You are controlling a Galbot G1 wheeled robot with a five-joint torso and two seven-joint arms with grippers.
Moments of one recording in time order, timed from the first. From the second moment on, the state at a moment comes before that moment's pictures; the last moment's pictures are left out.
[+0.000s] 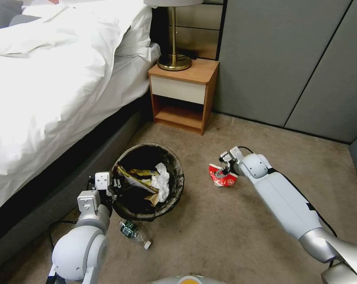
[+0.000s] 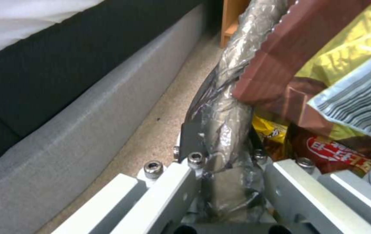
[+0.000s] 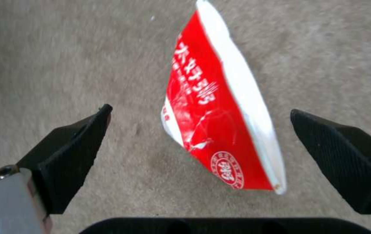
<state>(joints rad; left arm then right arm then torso) 1.54 -1.44 -0.57 -2.27 -0.17 0.59 -0.16 -0.61 1.17 0.02 1.08 0.00 -0.66 -0.50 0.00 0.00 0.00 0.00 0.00</state>
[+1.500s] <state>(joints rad) 1.56 -1.44 -0.56 -2.26 -0.13 0.59 -0.15 -0.44 1.27 0.12 0.63 -0.15 -0.39 -0.55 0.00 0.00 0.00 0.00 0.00</state>
